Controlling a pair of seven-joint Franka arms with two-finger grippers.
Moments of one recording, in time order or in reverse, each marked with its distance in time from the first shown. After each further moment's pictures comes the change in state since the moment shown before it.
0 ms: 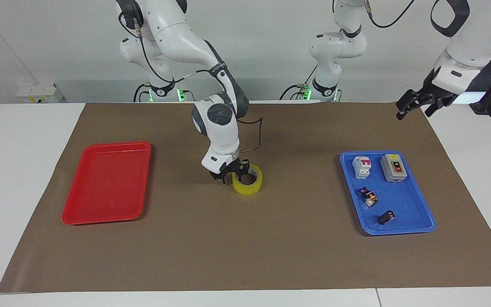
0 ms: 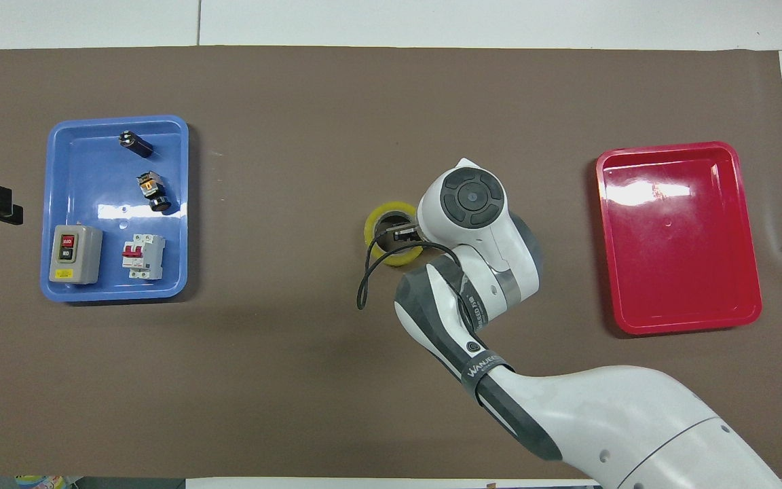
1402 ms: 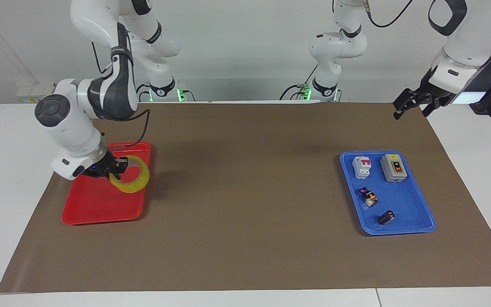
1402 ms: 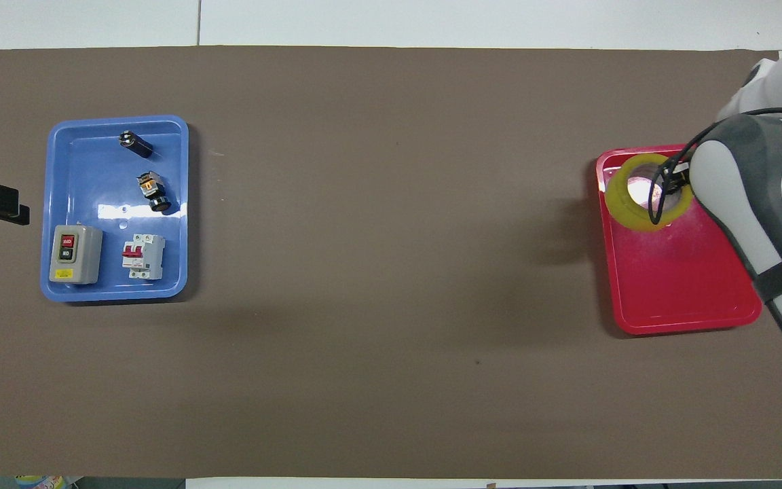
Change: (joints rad) left arm -0.002 -0.004 -0.011 0.000 -0.011 -0.001 0.002; right arm -0.618 -0.133 -0.021 0.147 -0.096 -0.462 -0.652
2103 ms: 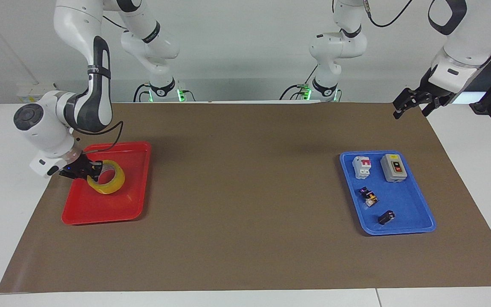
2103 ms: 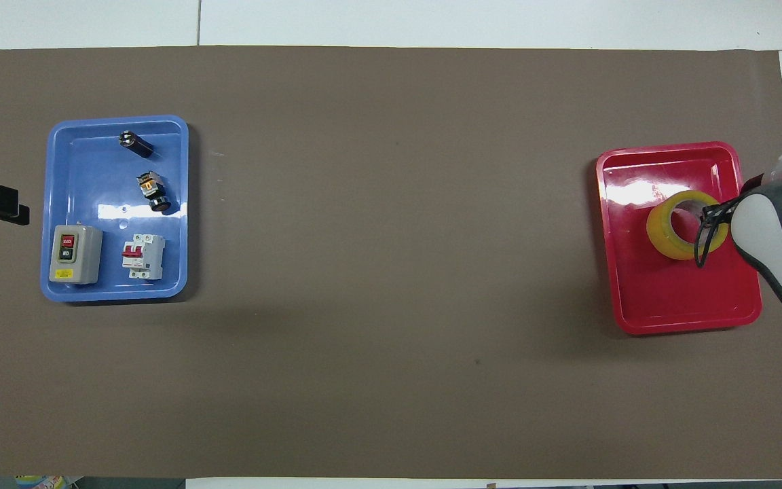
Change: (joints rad) left arm 0.001 -0.002 -0.001 0.000 0.000 0.000 0.000; right arm -0.130 -0.043 0.003 -0.309 0.000 0.343 -0.095
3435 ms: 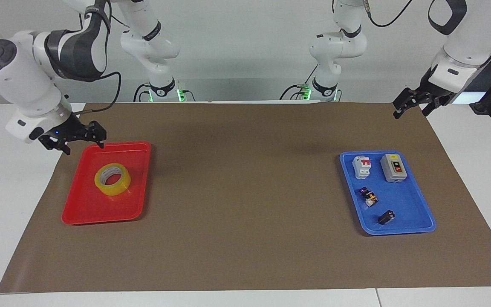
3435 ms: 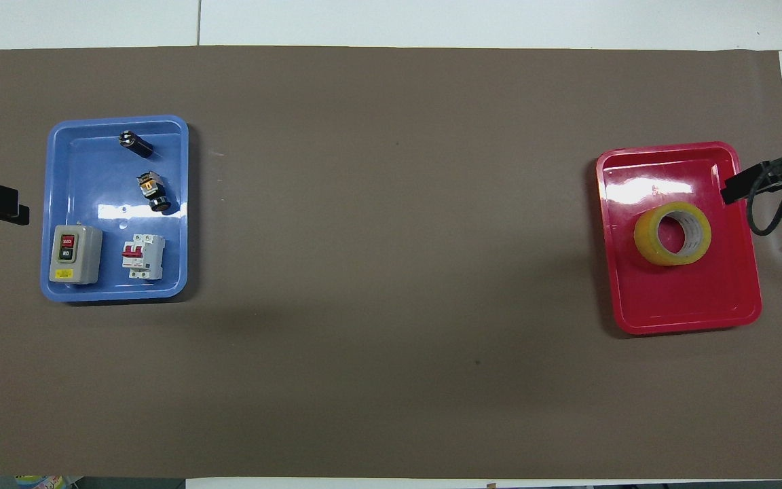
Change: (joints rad) left arm 0.000 0.000 0.000 0.000 0.000 0.000 0.000; right arm 0.069 -0.144 0.073 0.426 0.001 -0.629 0.074
